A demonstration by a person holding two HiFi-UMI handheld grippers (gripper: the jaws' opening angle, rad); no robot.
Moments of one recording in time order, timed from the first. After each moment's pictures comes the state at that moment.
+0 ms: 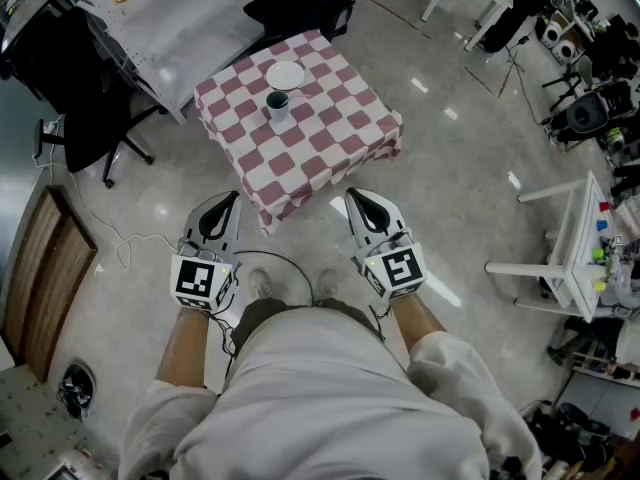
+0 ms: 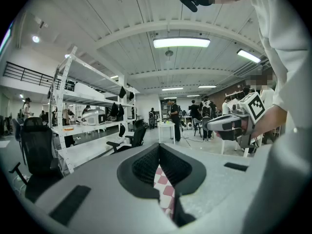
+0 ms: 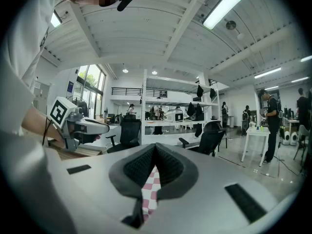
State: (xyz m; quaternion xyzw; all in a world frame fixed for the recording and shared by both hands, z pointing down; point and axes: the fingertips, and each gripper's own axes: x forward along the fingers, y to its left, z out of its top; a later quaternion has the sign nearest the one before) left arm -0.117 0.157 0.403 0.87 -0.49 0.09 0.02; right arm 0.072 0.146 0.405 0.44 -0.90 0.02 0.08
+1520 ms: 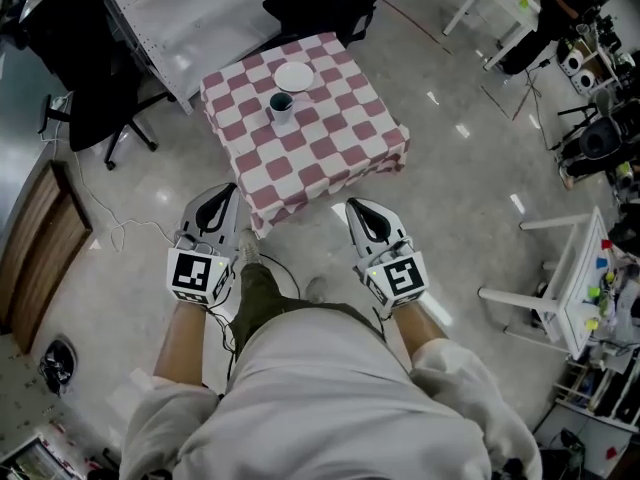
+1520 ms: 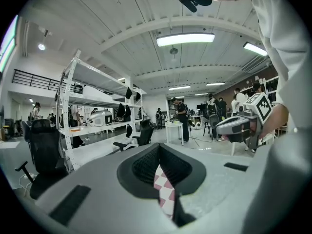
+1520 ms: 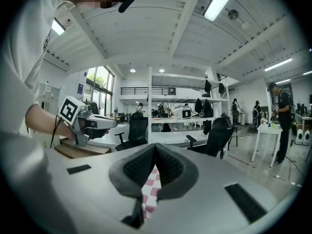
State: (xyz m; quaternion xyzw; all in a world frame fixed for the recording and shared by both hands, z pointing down) left arm -0.096 0.127 0.413 0.84 -0.54 0.09 0.01; right arm 0.099 0.123 0.429 0.38 -0.92 0.03 0.09
